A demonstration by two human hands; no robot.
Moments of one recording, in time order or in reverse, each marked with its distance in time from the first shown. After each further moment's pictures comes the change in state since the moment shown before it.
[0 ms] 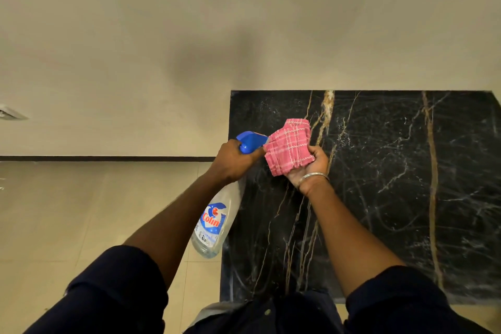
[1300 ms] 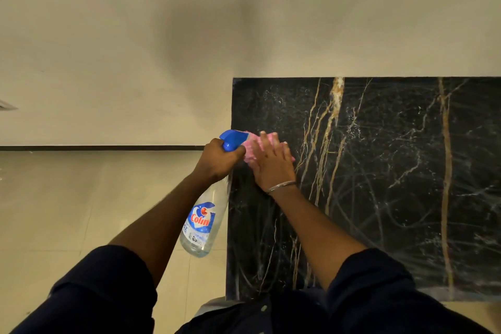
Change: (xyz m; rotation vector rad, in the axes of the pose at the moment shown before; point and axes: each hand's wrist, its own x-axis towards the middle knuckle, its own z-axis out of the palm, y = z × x) left_hand 0.018 -0.052 -0.024 0.033 0.033 -0.123; right_hand 0.040 0.083 0.004 -2.443 -0.107 -0.790
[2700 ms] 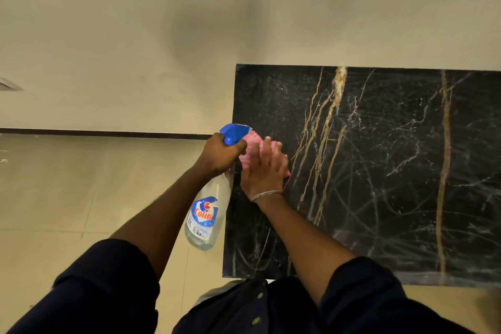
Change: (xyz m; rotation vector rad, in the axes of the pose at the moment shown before) left_hand -0.032 -0.008 0.009 -0.039 0.013 -0.022; right_hand -0.056 -0.046 0.017 0.219 0.038 0.245
